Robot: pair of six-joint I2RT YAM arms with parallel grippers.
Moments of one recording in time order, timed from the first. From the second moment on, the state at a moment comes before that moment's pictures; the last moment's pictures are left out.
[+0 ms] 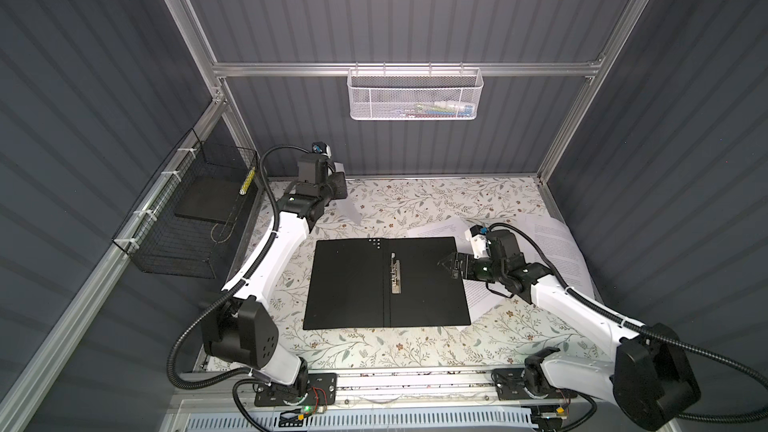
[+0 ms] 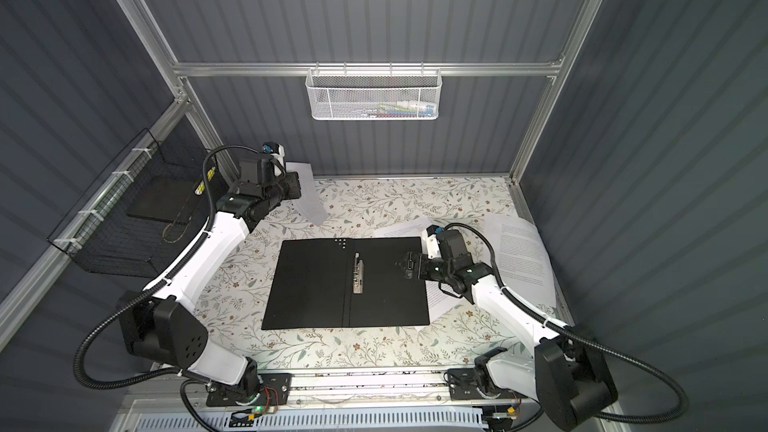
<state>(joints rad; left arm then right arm) -0.32 1.53 1.47 -0.42 -0.09 -0.23 0.38 1.20 0.66 -0.24 -0.35 0.49</state>
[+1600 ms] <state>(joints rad) -0.81 1.93 1.59 -0.71 -0.34 -0.96 0.23 1.24 0.48 -0.07 -0.47 0.86</state>
